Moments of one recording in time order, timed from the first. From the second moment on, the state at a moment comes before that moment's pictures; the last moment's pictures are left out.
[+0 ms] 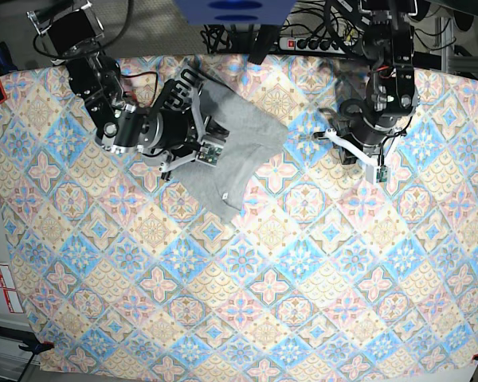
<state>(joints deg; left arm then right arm) 19.1 -8.1 -7.2 105.3 -20.0 -2.1 47.2 -3.2 21.8 -26.9 103.8 20.5 41.1 -50.1</state>
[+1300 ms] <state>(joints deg) 22.3 -7.8 -7.6 106.6 -20.1 -2.1 47.4 16.5 13.2 -22.2 56.1 11.3 42.2 -33.3</state>
